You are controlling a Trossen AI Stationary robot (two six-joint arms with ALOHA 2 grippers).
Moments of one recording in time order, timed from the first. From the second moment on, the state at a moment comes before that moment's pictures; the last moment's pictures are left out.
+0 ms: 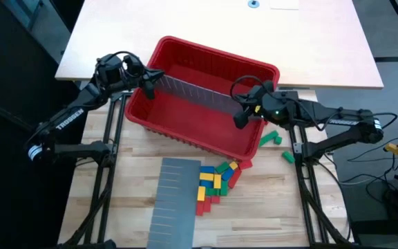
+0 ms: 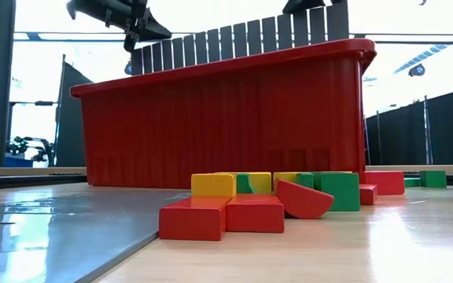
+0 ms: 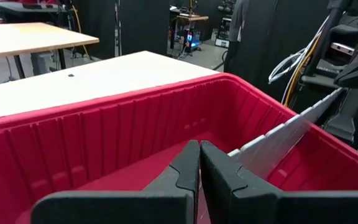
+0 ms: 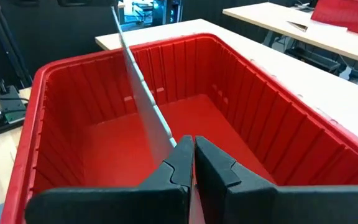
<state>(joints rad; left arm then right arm) 0.82 1.08 1.07 -0.16 0.34 -0.06 -0.09 1.19 1.28 -0.49 0.60 0.18</state>
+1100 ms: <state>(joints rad) 0.82 1.09 1.07 -0.20 0.33 -0.05 -0.10 1.16 1.20 -0.49 0.63 0.22</state>
